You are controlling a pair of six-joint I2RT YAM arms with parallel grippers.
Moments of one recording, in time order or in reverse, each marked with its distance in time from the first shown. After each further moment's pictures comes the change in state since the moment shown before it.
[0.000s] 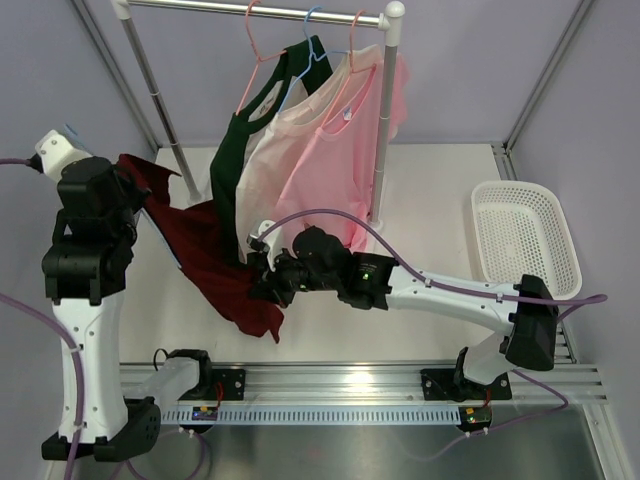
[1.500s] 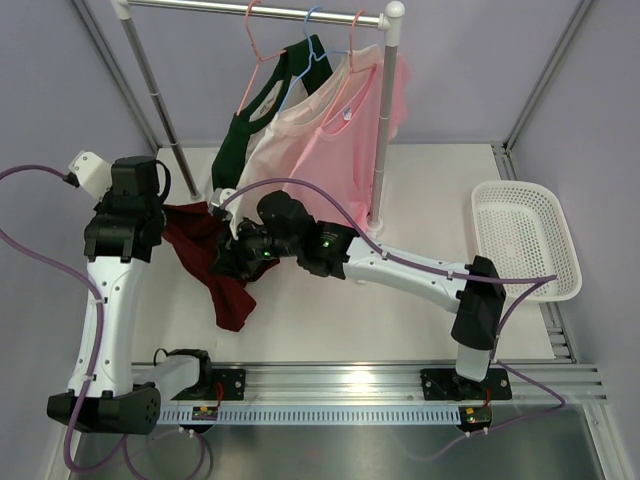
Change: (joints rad) left arm -0.009 0.080 -0.204 0.000 -0.207 -0.218; right arm -0.066 0.291 0.387 -0.007 -0.168 -0.044
